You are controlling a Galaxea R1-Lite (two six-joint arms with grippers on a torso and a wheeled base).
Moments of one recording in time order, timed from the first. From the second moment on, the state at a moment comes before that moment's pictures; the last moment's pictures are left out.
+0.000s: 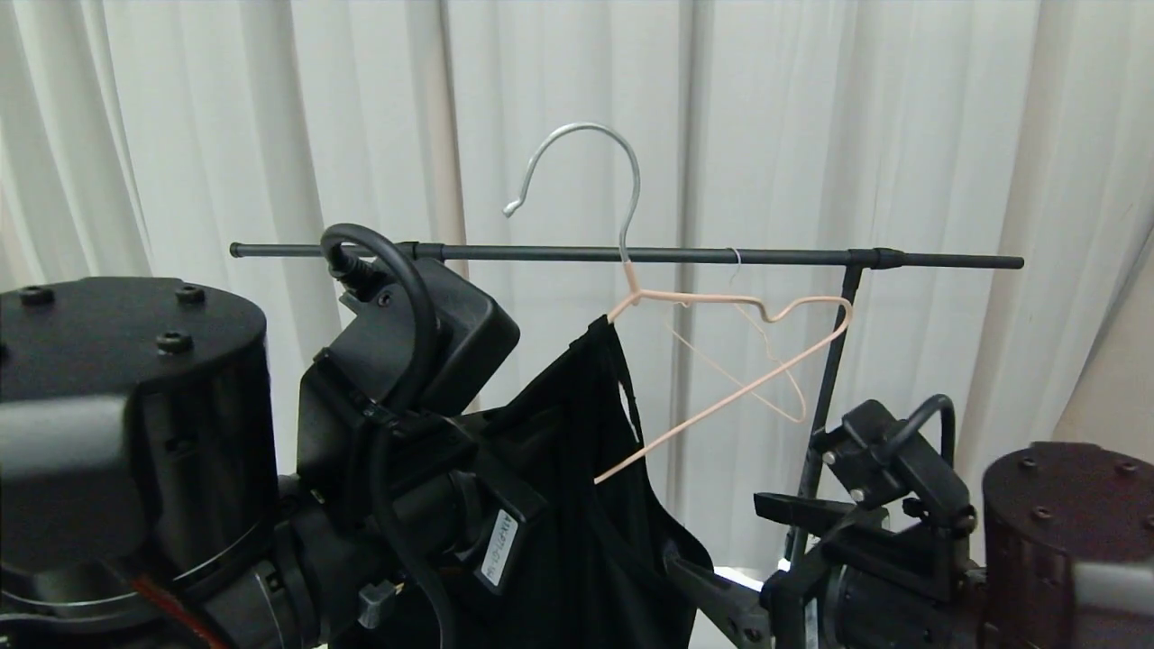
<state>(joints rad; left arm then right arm) -0.94 1.39 -0.77 -0.33 0.33 0.18 1.08 1.51 -0.55 -0.60 -0.25 0.34</state>
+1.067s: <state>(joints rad) -0.95 1.39 -0.70 -0.33 0.33 0.18 0.61 1.64 -0.52 -0.65 -0.46 0.16</state>
